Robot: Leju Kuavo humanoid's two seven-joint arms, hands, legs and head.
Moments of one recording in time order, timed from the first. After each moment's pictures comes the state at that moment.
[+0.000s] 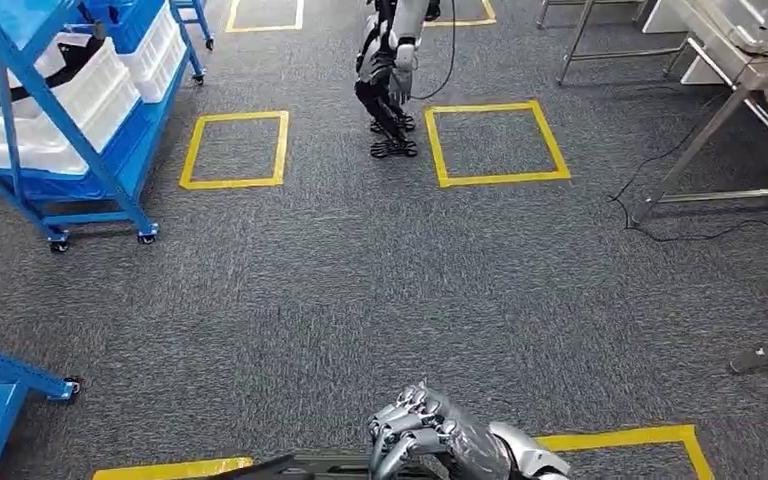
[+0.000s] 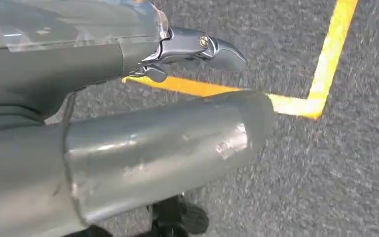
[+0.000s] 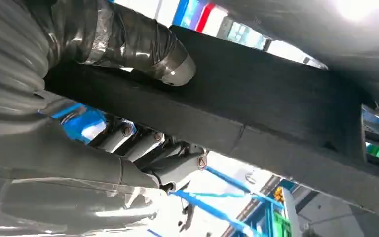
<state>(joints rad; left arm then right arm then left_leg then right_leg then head) -0.02 0.16 -0.26 -0.16 0.51 0.15 -0.34 -0.05 -0.14 0.67 -2.01 0.03 0.27 -0.64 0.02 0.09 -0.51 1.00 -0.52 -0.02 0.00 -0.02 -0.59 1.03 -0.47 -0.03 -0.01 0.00</state>
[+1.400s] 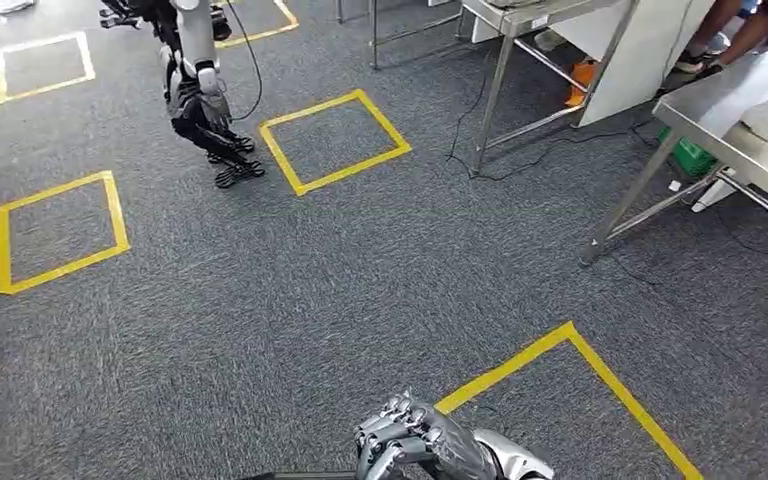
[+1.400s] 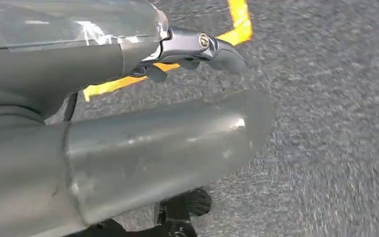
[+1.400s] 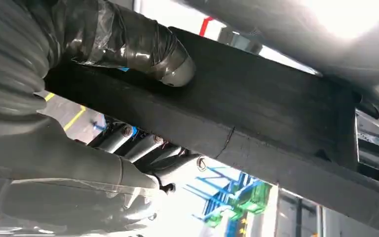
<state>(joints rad) -0.02 0.13 -0.26 -0.16 0.50 0.16 -0.35 -0.03 -0.09 0.67 -1.97 0.04 0.32 -0.67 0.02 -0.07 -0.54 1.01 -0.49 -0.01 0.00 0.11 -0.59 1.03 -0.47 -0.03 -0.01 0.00</state>
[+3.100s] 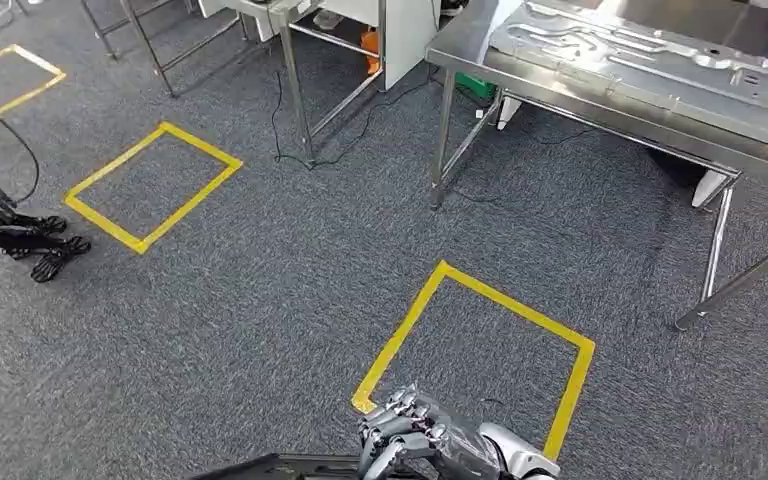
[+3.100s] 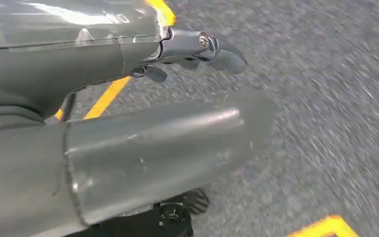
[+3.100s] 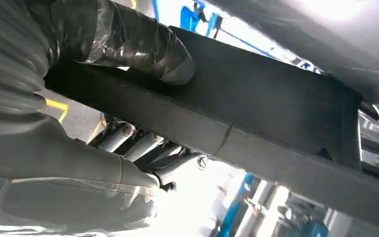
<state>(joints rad) -0.02 0.13 -0.26 -0.16 0.53 0.14 -0.34 -0.04 -0.10 0.67 -1.98 0.09 0.27 -0.66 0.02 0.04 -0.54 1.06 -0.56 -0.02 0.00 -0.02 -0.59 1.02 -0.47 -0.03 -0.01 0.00</state>
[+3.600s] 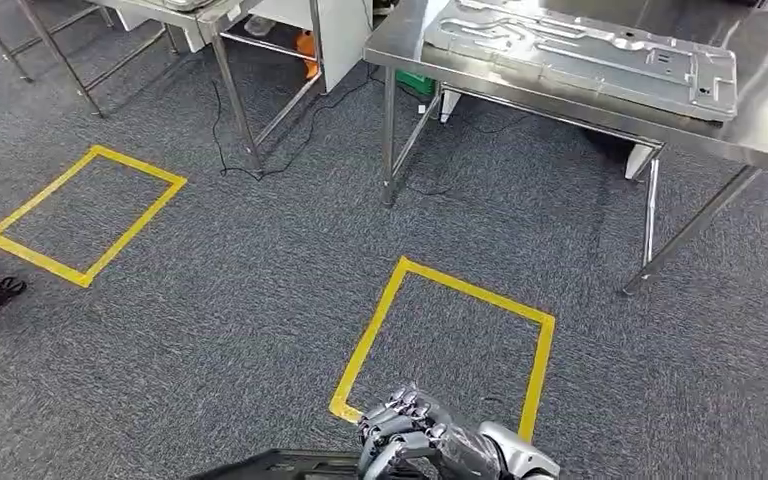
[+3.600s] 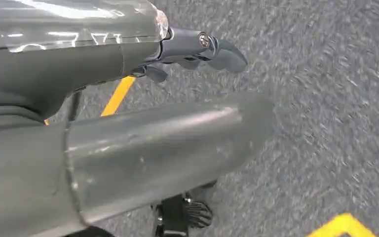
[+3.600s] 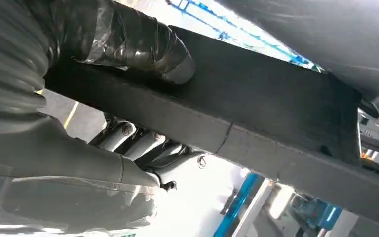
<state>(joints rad) -0.02 0.15 -0.26 -0.16 0.51 0.14 -0.33 -0.04 -0.11 0.66 -1.99 0.10 0.26 -0.67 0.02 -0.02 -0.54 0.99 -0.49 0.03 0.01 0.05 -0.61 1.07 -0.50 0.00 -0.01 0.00</state>
